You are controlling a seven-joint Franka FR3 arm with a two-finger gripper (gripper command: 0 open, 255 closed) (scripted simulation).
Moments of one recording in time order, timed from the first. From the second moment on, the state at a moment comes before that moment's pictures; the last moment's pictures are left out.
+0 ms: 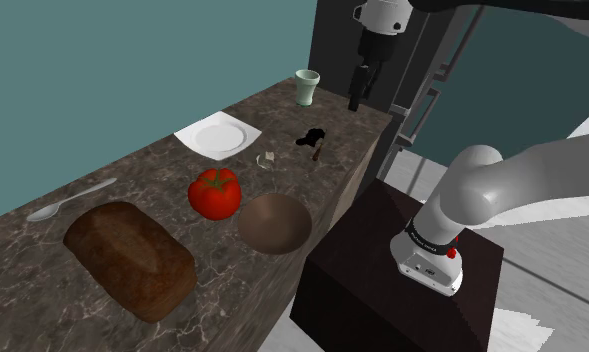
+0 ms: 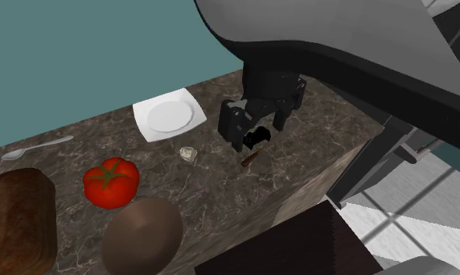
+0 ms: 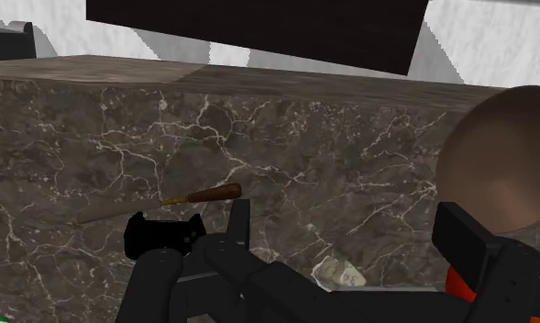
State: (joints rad) arm 0.02 -0.76 0.07 -2.36 0.09 1.60 -0.08
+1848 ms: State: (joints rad) arm -0.09 0.10 -0.11 -2.11 0.03 2.14 -0.36
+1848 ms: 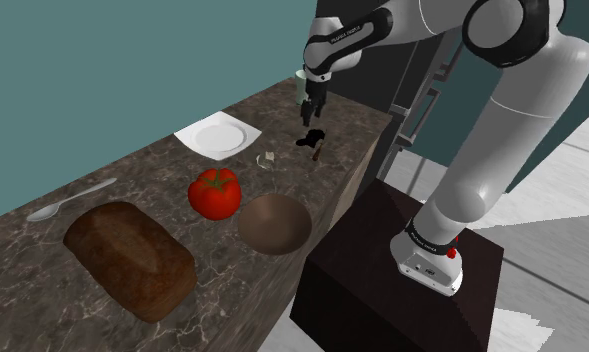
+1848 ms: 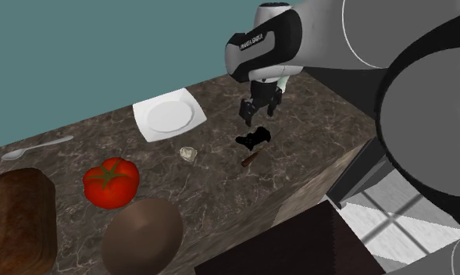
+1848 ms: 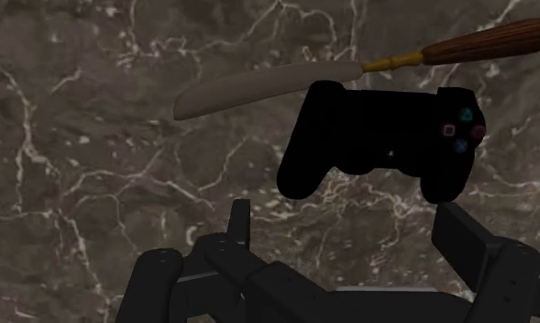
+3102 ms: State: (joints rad) arm -0.11 0.22 -0.12 -2.11 0.05 2.26 -0.39
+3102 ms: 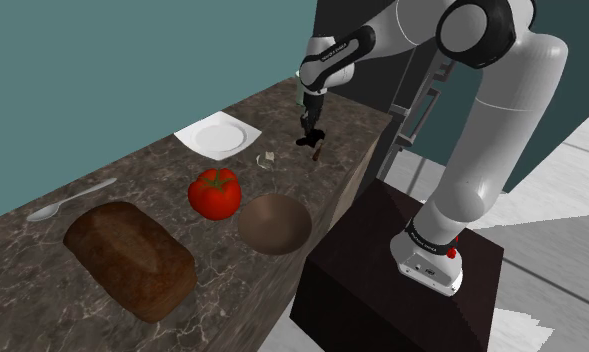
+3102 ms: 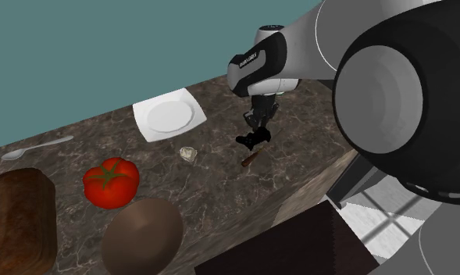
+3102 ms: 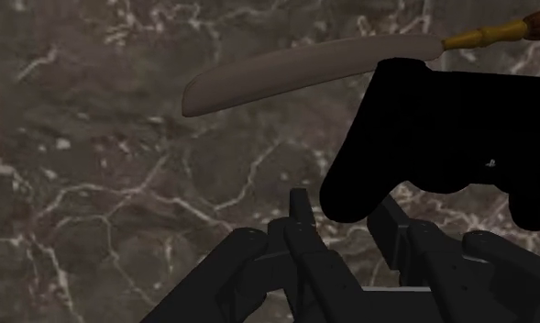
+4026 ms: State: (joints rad) arm -0.10 0.18 -0.12 -2.09 0.04 2.20 -0.38
